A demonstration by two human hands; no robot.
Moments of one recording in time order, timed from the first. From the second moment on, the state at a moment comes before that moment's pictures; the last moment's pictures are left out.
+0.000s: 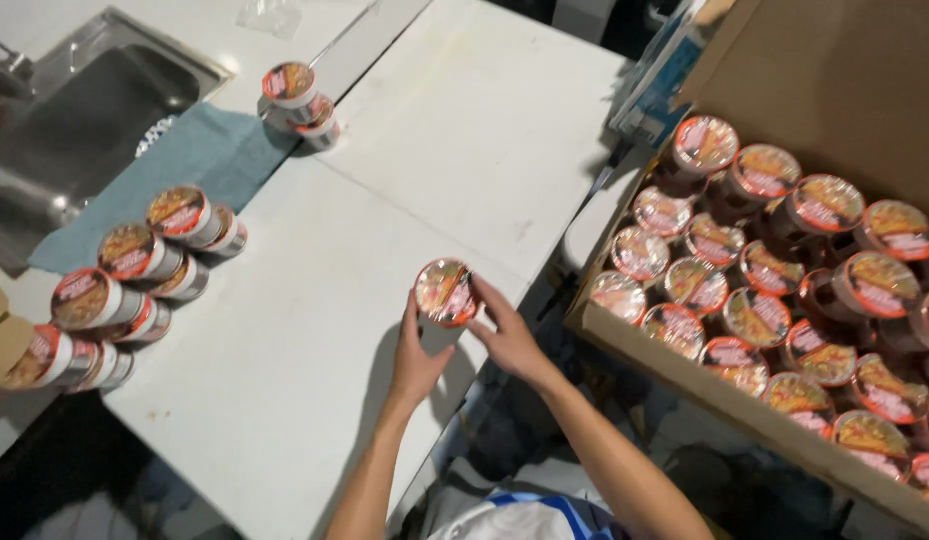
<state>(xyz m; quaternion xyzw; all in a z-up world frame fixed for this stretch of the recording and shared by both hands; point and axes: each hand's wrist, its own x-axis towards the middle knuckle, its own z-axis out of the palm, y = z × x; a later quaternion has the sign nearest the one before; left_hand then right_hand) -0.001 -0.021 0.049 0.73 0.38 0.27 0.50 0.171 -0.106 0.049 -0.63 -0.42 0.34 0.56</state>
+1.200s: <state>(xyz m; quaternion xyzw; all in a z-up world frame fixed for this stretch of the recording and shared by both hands) 0.306 -0.268 0.154 0.79 -0.02 0.14 0.59 0.343 -0.460 0.120 -0.65 -0.17 0.13 0.73</state>
